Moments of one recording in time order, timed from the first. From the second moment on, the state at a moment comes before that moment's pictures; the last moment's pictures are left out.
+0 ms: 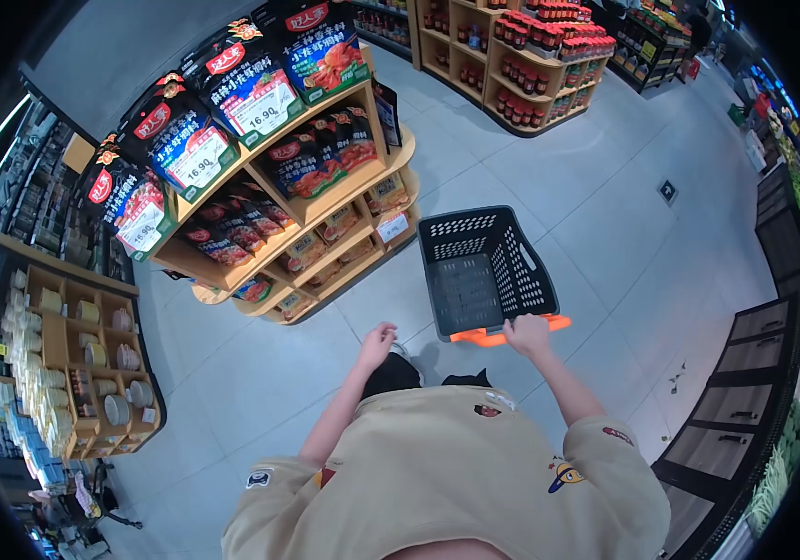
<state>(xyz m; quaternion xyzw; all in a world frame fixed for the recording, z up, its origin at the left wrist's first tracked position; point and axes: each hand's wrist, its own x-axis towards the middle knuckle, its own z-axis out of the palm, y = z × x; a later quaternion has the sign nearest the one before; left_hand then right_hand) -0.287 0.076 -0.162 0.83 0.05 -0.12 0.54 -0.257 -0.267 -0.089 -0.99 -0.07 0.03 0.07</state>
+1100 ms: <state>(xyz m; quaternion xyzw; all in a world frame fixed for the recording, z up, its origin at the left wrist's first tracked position) 0.005 -0.107 -0.154 0.89 -0.29 -0.05 0.34 -0.023 -0.230 -0.089 -1.00 0.02 -0.03 0.08</state>
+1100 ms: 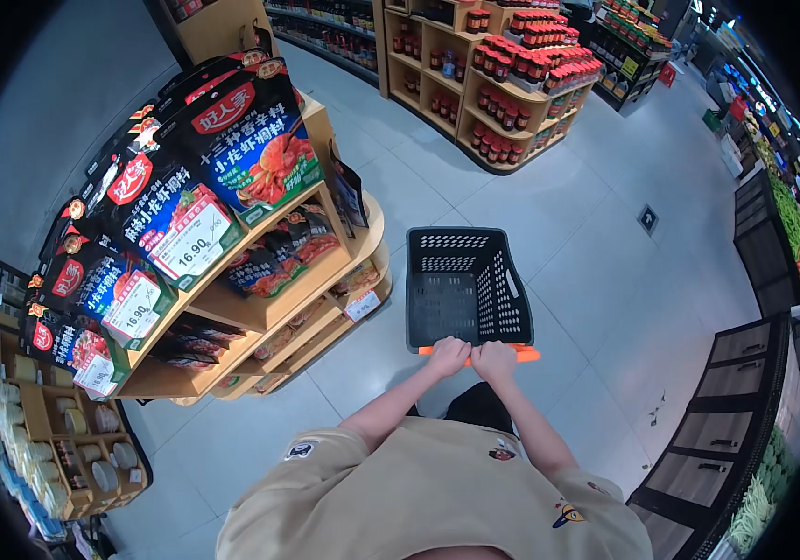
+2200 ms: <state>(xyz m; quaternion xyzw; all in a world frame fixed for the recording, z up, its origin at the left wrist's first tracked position) 0.157 -0.186 -0.105 0.95 0.03 -0.05 0.31 0.204 -0.334 -0.091 -0.96 -0.20 0.19 0.09</state>
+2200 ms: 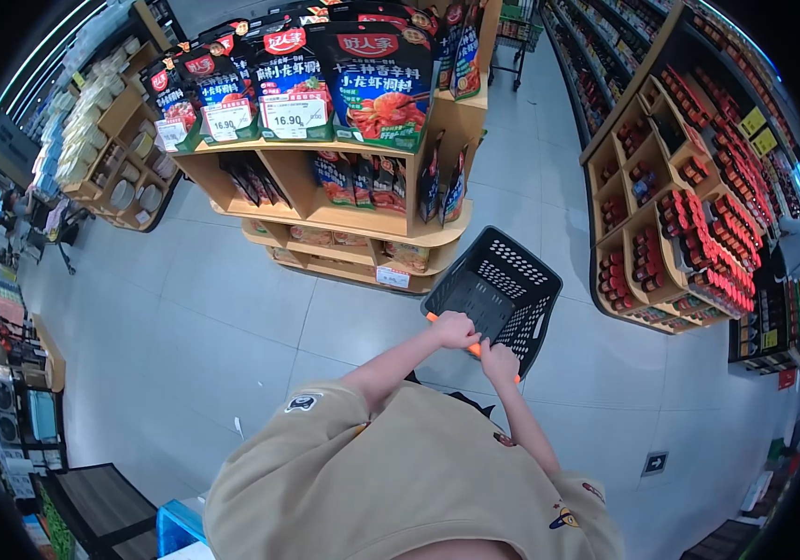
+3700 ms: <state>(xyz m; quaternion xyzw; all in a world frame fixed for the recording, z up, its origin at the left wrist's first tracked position) 0.152 -0.175 -0.109 0.93 -0.02 -0.05 0.35 0.188 -0.328 -0.106 -0.98 -0.16 0.11 0.07</state>
